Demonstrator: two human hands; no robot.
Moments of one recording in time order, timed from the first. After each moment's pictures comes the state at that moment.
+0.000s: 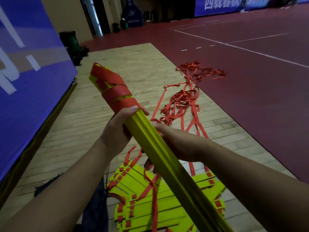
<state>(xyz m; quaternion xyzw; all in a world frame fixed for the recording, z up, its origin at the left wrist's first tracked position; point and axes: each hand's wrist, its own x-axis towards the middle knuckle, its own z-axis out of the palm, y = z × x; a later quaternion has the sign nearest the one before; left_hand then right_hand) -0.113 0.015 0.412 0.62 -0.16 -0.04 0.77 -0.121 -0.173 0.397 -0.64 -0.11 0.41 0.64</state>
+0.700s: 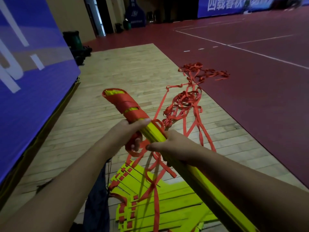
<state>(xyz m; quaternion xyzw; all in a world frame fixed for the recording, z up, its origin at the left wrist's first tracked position) -0.102 0.034 0.399 0.79 -0.04 -0.13 0.60 -0.115 -0.156 0.378 -0.80 -0.13 0.21 0.54</state>
